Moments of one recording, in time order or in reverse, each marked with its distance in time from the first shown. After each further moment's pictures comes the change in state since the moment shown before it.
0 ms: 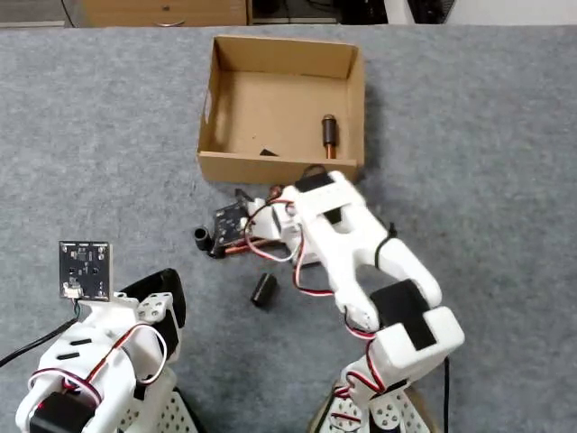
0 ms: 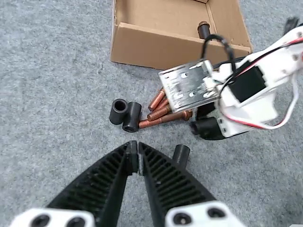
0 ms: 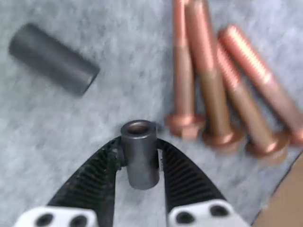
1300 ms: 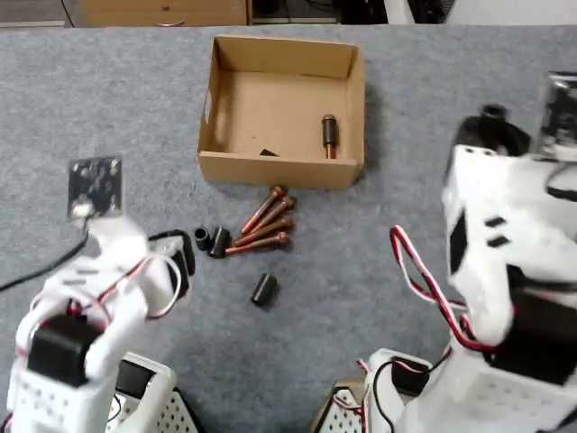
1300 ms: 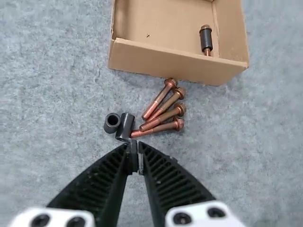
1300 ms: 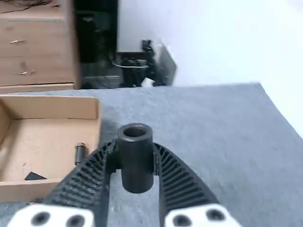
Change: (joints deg) left arm 0.0 38.2 -23.7 -5.5 1.1; right arm 38.0 -53.1 -34.4 22.7 -74.5
